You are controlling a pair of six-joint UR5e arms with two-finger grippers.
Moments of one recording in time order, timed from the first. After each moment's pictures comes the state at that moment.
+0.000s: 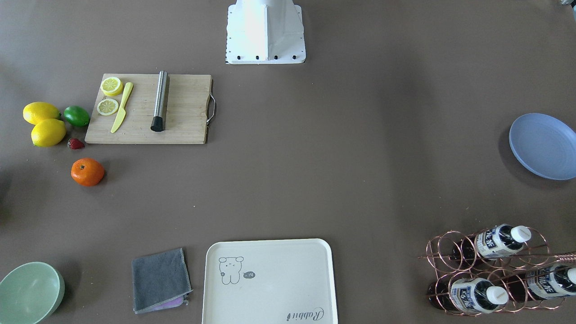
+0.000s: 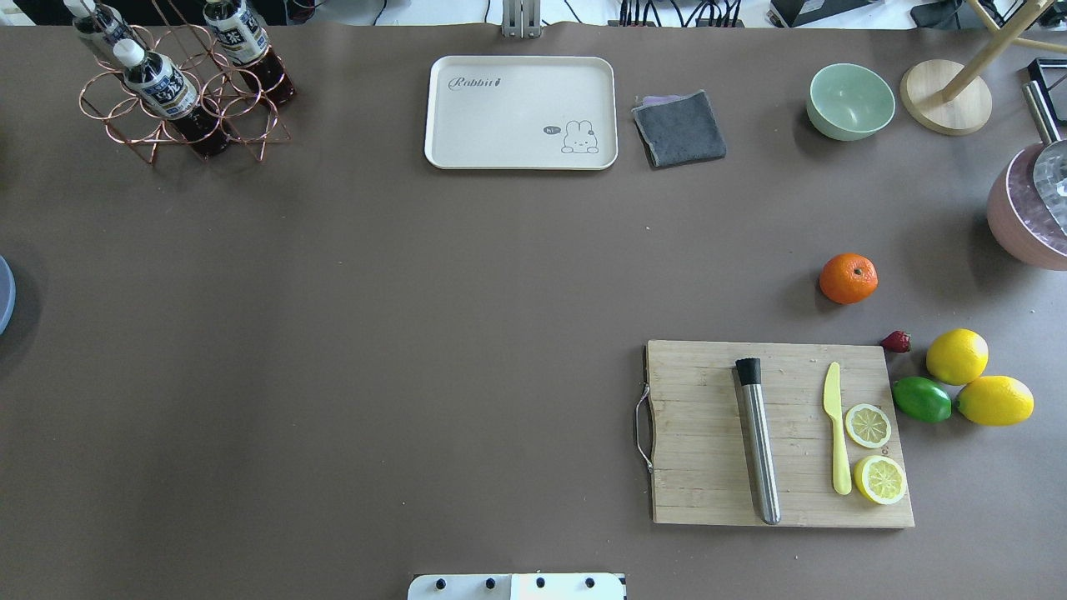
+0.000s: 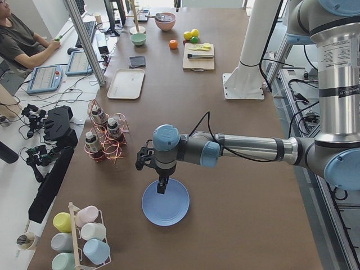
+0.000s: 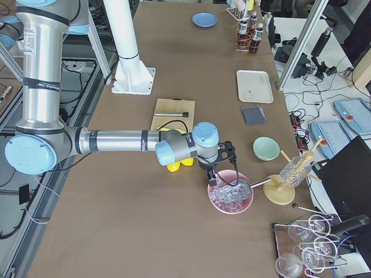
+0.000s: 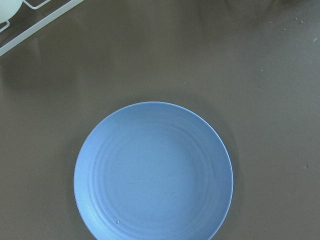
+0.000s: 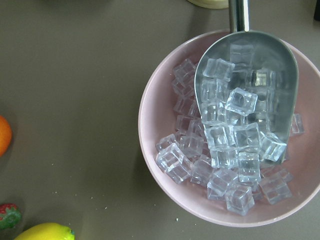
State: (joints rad) left arm -1.52 -1.42 -1.76 -1.71 -2.35 -0.02; right arm 1.44 -1.68 1.70 -1.26 2.35 0.08
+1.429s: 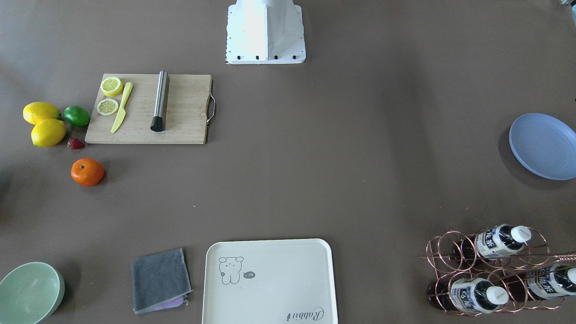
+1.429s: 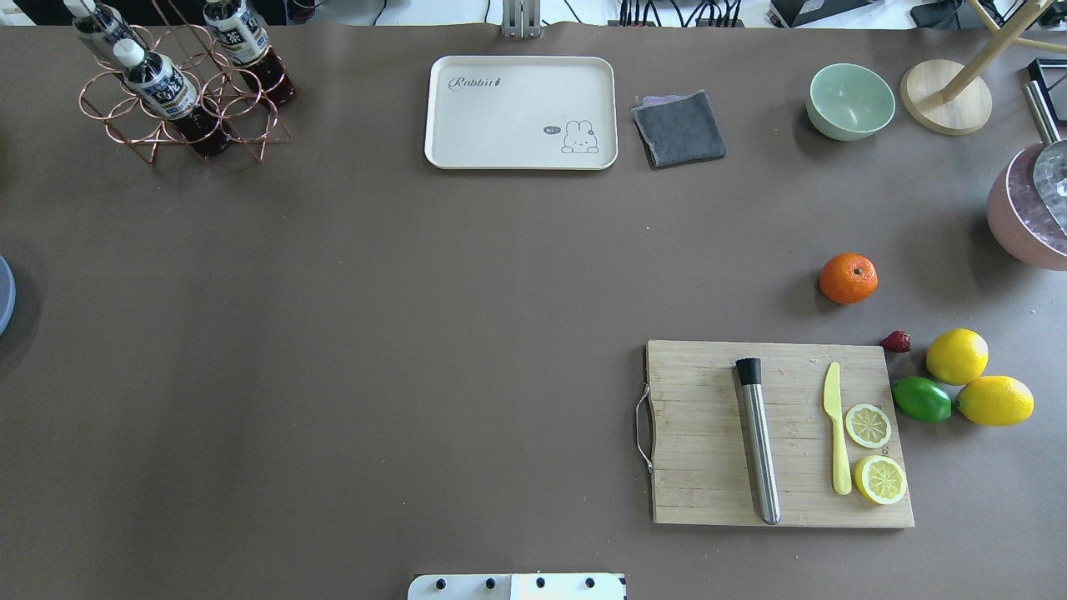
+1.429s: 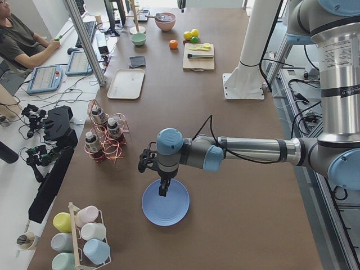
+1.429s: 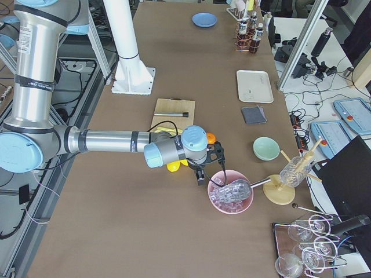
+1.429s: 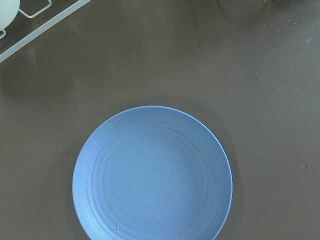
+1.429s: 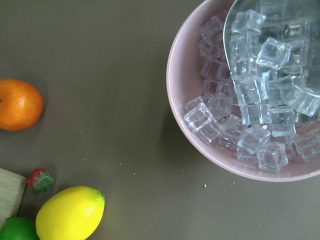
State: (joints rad) left arm -1.51 -1.40 -1.73 -1.78 -2.35 -0.01; right arm 1.44 -1.76 1.74 -1.25 2.45 0.08
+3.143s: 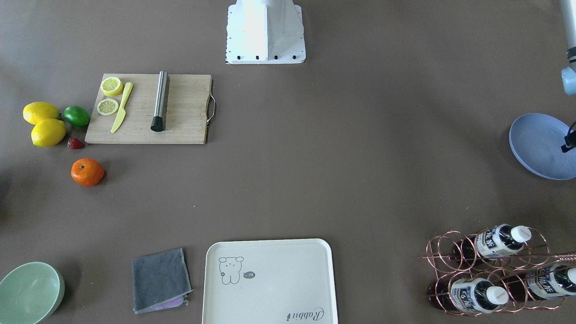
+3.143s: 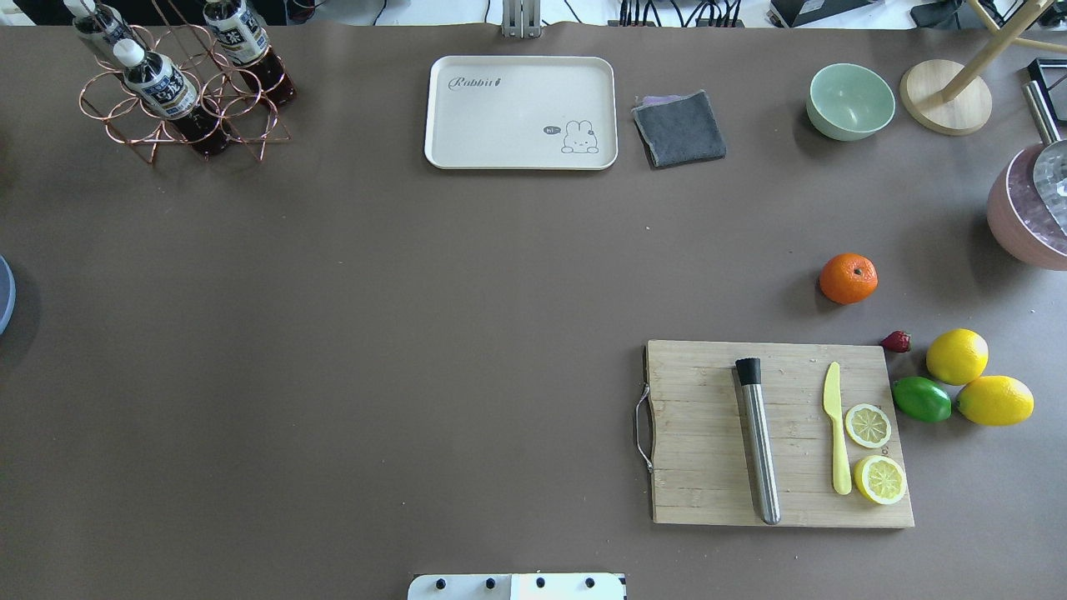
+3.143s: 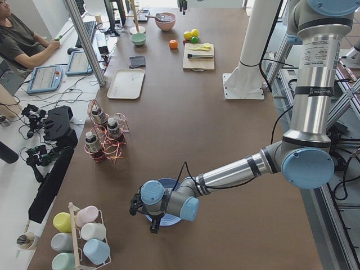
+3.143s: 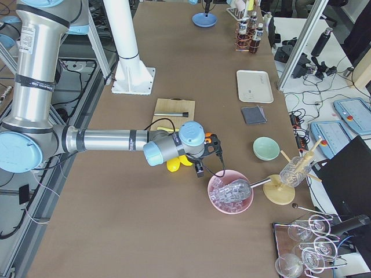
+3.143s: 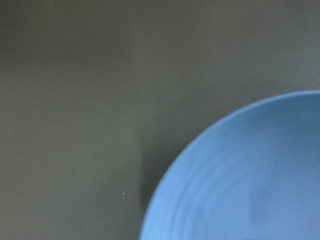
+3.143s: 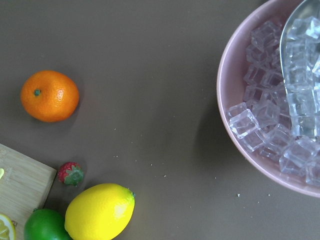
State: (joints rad) left arm -1.38 -1.62 -1.05 -2.25 -2.30 -0.13; right arm 1.39 -1.78 1.77 -1.17 2.47 0.10
